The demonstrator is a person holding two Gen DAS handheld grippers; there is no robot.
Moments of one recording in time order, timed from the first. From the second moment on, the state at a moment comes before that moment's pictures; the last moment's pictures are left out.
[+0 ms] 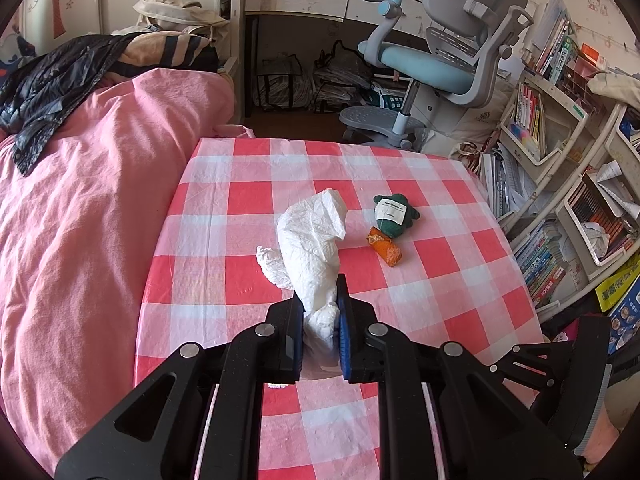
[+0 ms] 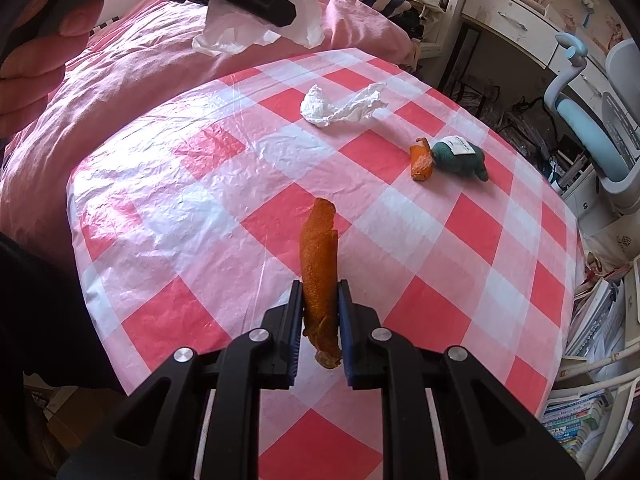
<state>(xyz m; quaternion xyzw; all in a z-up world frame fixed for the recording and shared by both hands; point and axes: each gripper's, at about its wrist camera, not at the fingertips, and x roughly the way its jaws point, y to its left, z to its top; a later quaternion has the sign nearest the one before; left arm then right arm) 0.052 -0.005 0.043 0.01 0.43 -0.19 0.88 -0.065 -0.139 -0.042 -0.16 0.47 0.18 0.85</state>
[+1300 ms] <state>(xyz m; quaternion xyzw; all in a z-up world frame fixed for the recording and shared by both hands) 0.050 -0.007 0.043 0.01 0.43 -0.19 0.88 -0.067 -0.140 -0.043 -0.17 0.48 0.18 0.84</state>
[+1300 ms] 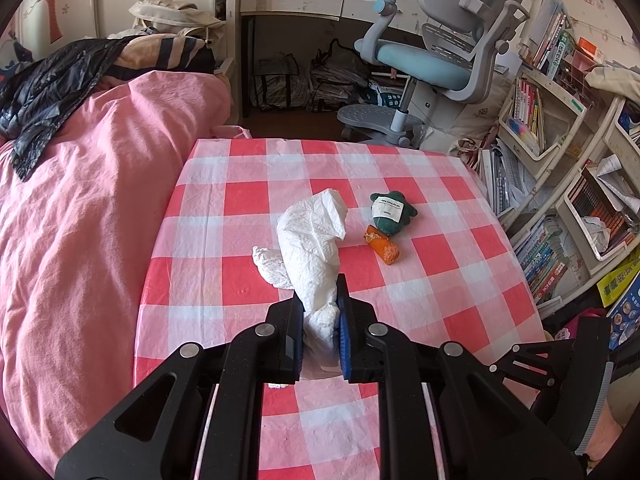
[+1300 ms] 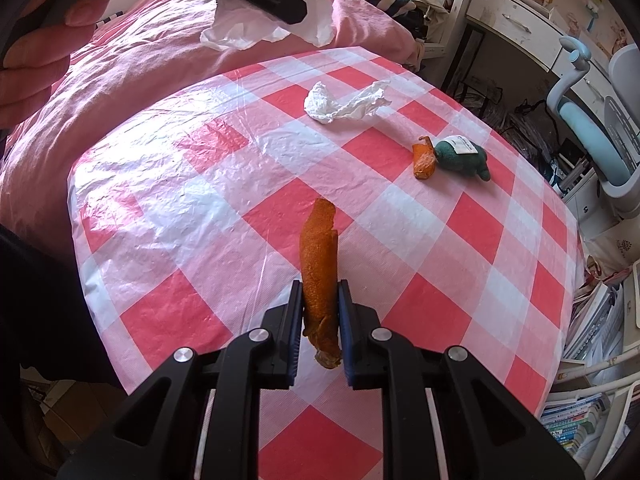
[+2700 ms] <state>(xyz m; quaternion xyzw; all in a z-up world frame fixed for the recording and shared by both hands) 0.047 -0.010 0.044 0.02 0.43 -0.19 0.88 -0.069 -0.146 -0.038 -0.17 0.47 0.18 0.85</state>
